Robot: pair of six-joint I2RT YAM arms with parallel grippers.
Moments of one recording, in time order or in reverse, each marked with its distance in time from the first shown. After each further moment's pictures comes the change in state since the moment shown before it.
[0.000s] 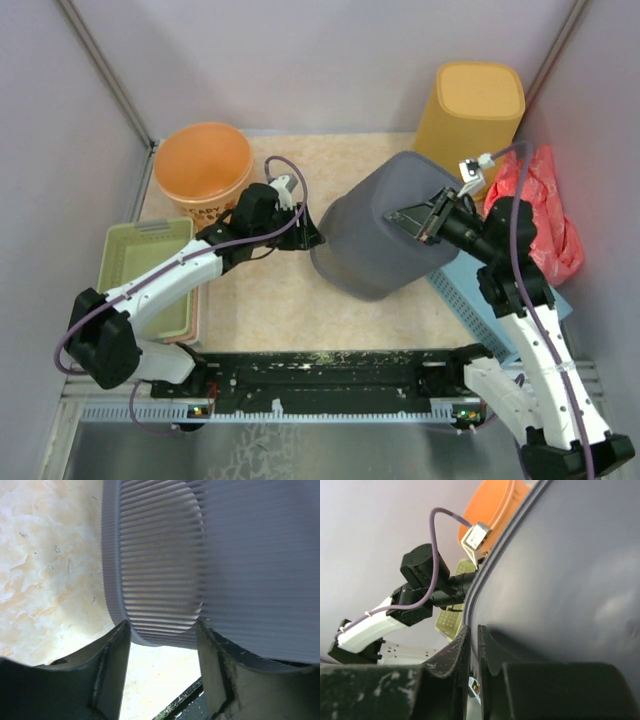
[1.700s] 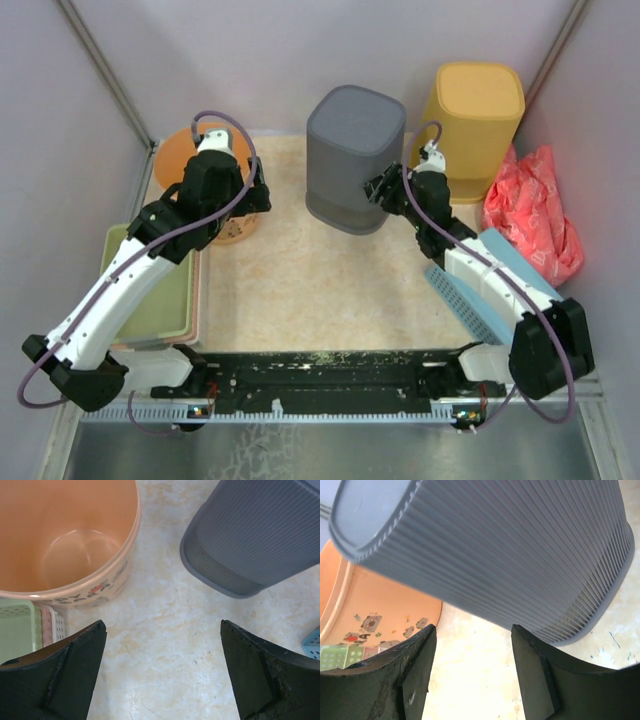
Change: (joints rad) left arm 0.003 -0.160 0.436 -0.552 -0.642 0.094; right arm 0.211 0.564 -0.021 0.351 0.662 -0.193
